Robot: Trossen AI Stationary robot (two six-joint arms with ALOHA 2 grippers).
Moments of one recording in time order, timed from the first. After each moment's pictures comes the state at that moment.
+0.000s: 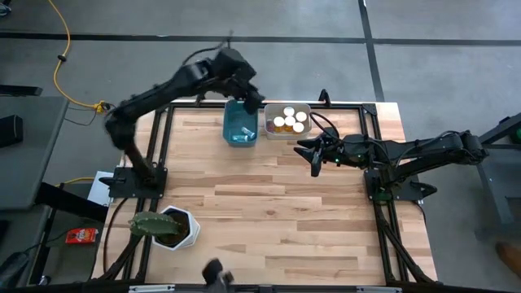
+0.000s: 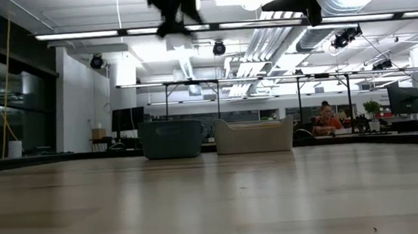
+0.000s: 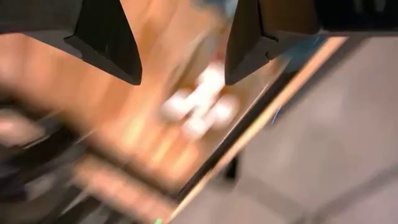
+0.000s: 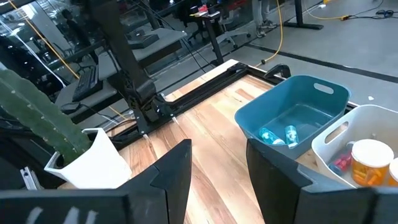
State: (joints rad) left arm 0.65 1.73 1.81 -0.81 0.13 -0.14; right arm 0.05 1.00 0.73 0.05 0.36 0.46
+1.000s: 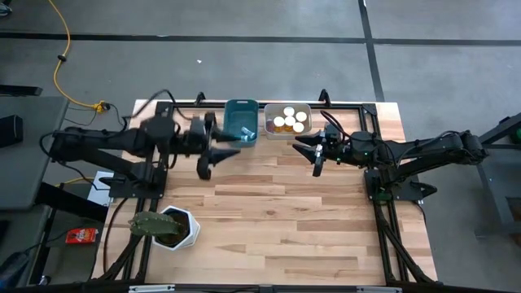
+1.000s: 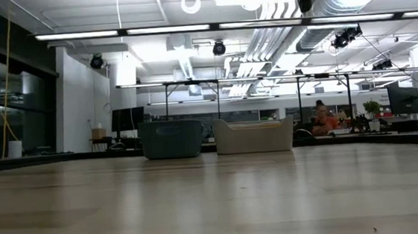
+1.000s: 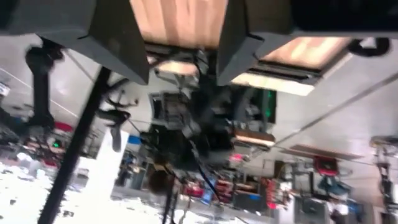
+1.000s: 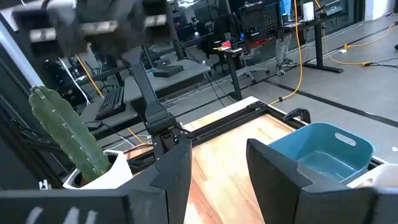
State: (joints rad) left arm 0.09 1.03 1.02 0.03 -0.05 -0.17; right arm 0.05 1.00 0.73 0.23 0.32 0.32
